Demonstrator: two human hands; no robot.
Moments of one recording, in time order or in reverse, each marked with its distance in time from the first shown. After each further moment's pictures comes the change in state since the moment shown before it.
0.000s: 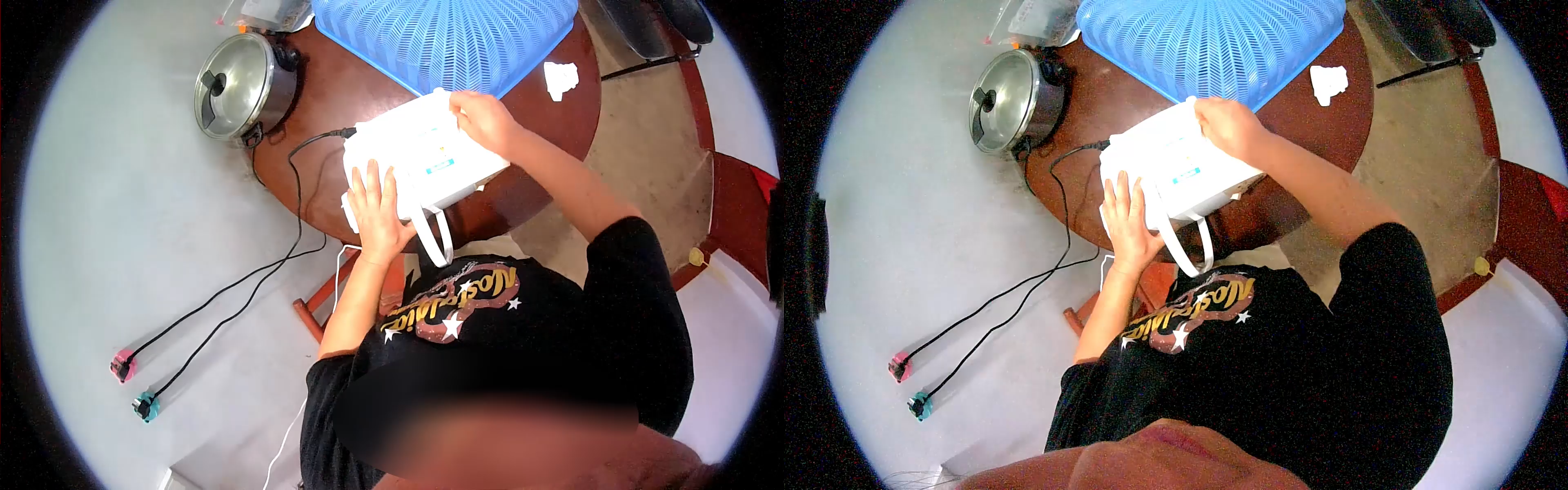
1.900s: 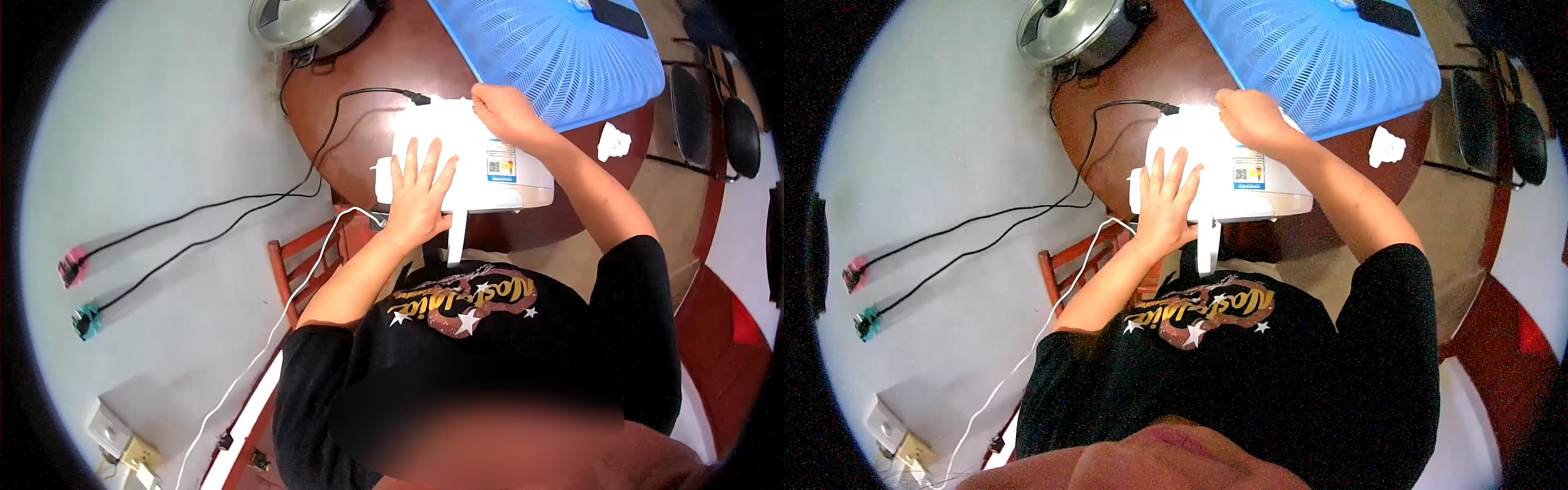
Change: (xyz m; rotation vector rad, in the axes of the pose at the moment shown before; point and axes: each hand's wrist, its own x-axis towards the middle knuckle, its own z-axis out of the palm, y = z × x) left_hand -0.005 -0.002 -0.009 -0.064 -0.001 -0.068; right_hand 0.079 -0.044 0.041 -0.146 -0.362 -0.045
